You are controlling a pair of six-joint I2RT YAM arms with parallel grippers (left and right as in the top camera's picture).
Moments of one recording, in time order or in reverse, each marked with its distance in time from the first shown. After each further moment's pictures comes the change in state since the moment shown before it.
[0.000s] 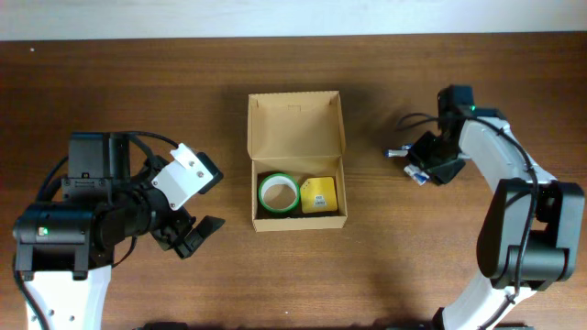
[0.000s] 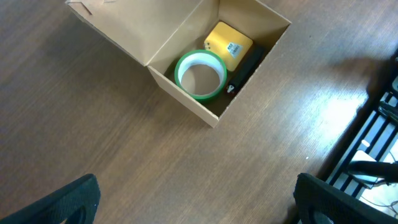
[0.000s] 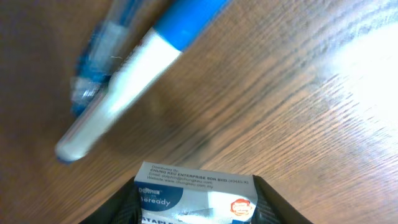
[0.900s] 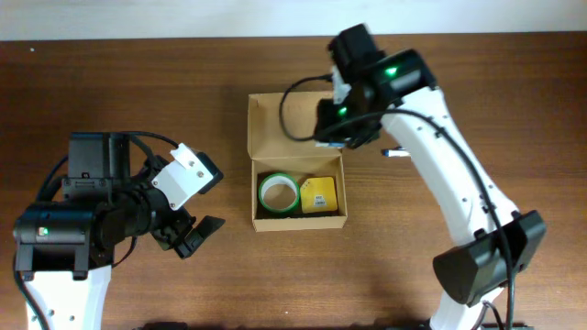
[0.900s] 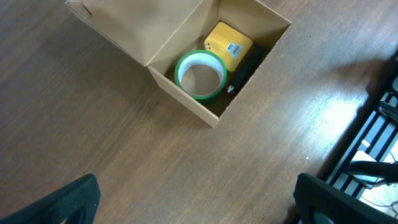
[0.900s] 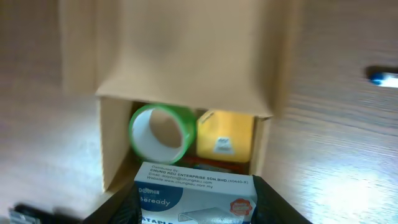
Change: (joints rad) left arm 0.000 0.000 0.000 0.000 0.000 0.000; right arm 0.542 0.000 0.632 -0.433 -0.084 -0.311
